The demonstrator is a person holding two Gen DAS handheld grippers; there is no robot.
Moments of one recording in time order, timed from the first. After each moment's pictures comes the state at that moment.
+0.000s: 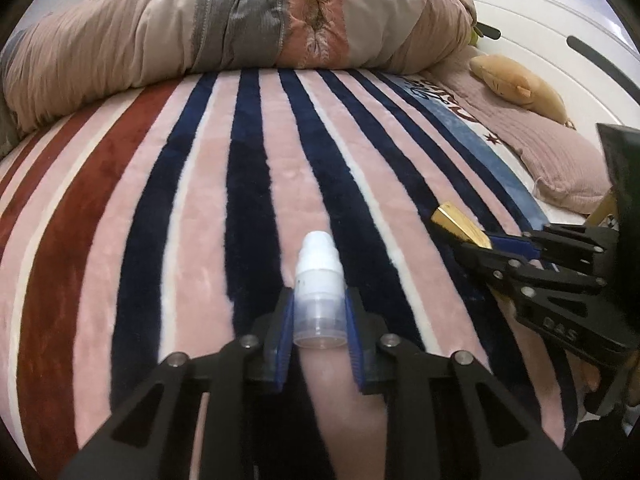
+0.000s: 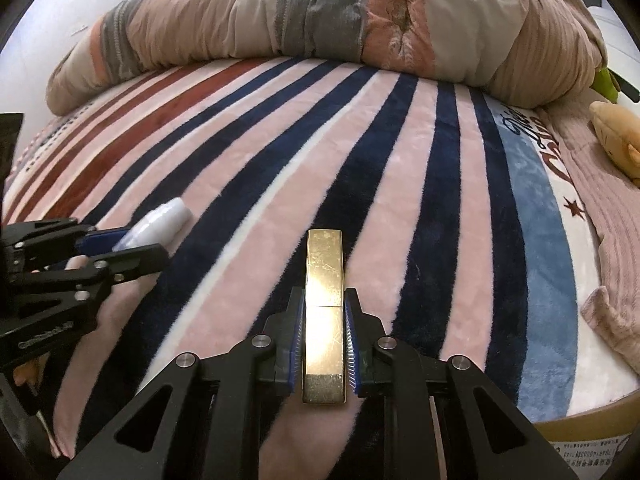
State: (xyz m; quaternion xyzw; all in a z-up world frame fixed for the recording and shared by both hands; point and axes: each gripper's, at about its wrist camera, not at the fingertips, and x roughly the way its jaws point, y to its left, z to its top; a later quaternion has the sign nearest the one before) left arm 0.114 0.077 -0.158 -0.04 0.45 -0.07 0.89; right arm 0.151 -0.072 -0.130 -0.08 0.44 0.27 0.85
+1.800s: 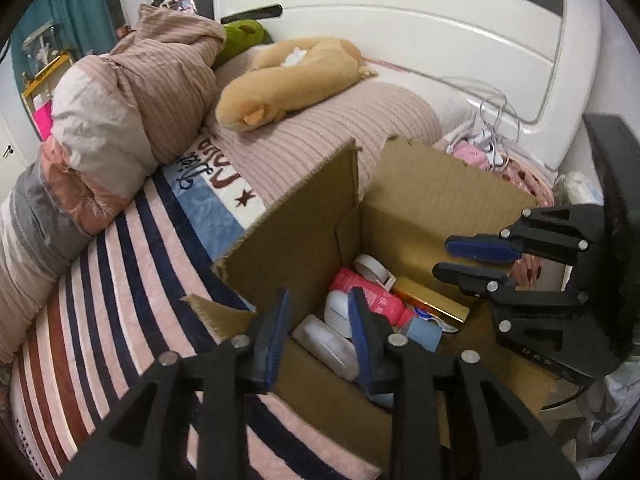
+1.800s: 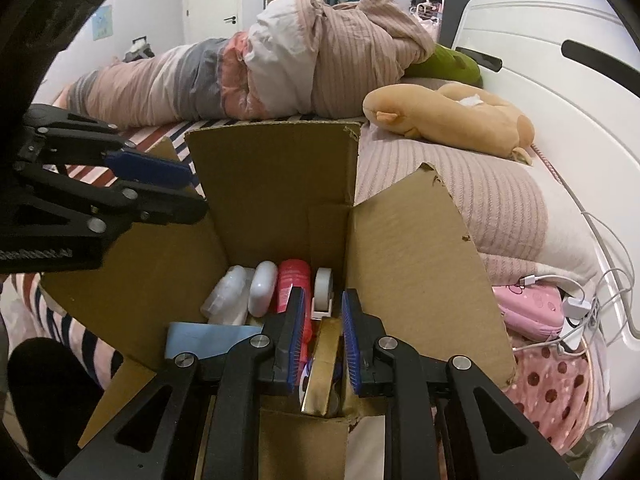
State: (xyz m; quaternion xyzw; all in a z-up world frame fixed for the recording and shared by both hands) left arm 0.090 -0.222 0.006 0.17 0.42 -0.25 0.85; right arm 0.057 -0.355 -0.045 -0.04 0.39 0.16 0.90
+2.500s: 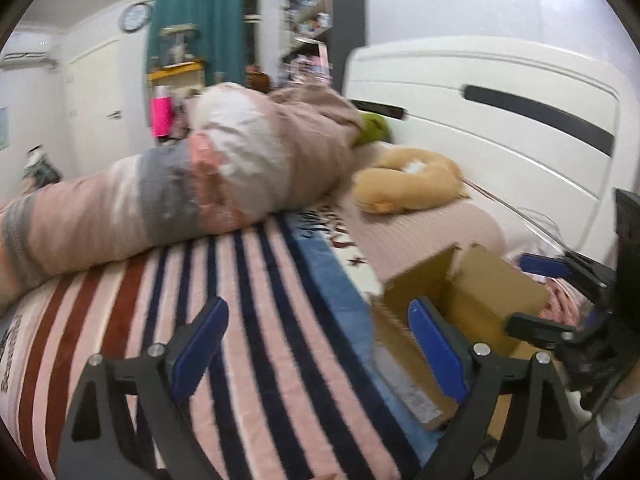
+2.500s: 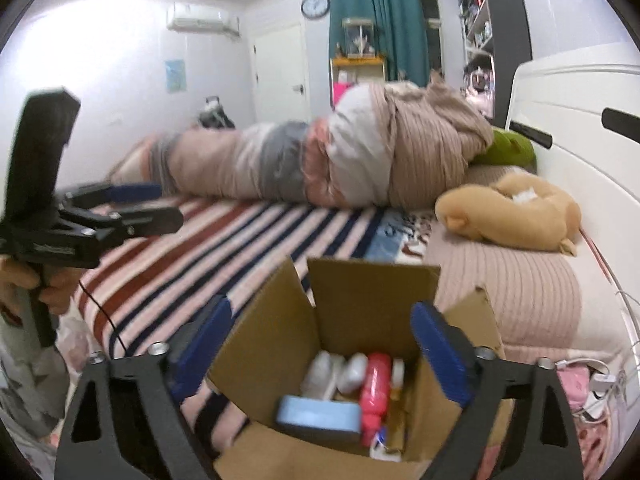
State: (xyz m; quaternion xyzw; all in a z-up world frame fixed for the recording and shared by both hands) left arm 0.013 -0.092 0.073 0.03 0.28 -0.09 0.95; right arm 0.021 -0.342 0.033 0.01 0.25 0.29 0.92
